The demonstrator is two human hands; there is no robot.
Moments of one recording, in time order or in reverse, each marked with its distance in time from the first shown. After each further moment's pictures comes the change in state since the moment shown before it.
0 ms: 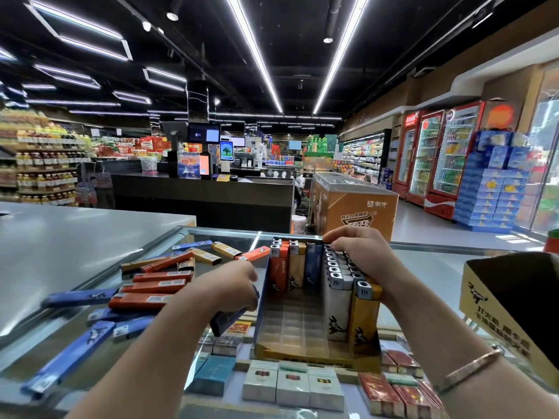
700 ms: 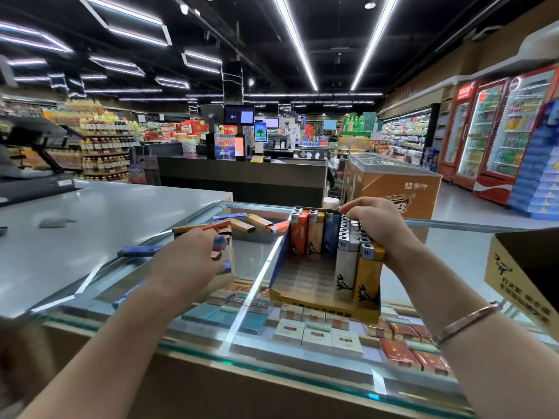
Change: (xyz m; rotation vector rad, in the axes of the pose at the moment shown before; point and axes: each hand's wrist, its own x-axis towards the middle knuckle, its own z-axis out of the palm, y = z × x) left_hand -0.078 -0.069 -0.008 0.228 0.588 -0.026; right_hand -0.014 -0.007 0.014 0.035 -0.007 -0.041
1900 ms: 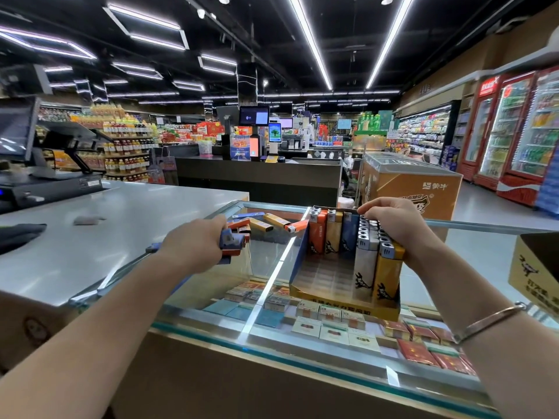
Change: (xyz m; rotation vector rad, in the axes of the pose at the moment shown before) left_hand 0.018 -0.023 -0.018 0.157 -0.127 -0.001; right_hand 0.002 0.003 0.000 -0.011 -0.018 0.000
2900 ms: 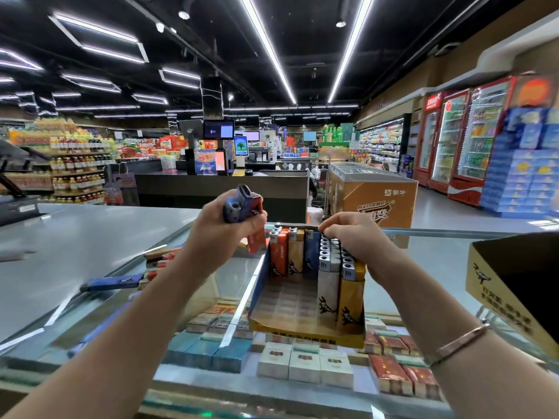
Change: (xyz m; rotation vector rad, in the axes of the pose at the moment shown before) left_hand 0.031 0.087 -0.010 -1.153 0.224 0.356; right_hand 0.008 0.004 -0.004 -0.159 -0.073 -0.028
